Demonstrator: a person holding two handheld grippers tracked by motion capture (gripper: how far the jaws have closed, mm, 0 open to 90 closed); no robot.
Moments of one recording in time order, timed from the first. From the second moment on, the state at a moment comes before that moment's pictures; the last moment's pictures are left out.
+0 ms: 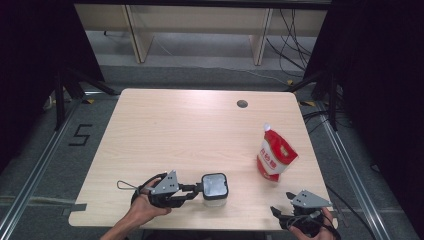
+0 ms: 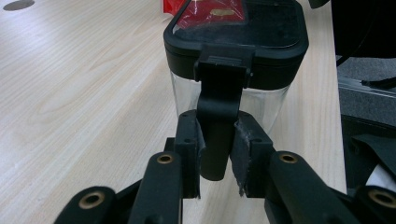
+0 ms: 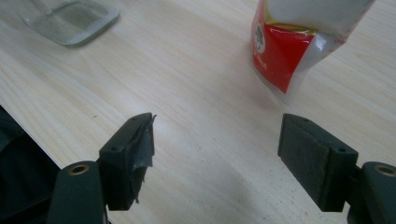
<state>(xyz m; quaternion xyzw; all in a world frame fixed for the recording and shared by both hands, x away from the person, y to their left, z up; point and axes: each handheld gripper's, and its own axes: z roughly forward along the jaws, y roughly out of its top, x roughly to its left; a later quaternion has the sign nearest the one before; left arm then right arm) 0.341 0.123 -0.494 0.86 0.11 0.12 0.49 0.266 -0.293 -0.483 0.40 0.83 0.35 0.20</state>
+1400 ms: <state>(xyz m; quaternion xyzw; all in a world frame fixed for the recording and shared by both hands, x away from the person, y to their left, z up) 0.333 0.123 -0.480 0.86 0.14 0.11 0.48 0.264 -0.282 -0.482 0.36 0.84 0.36 0.20</state>
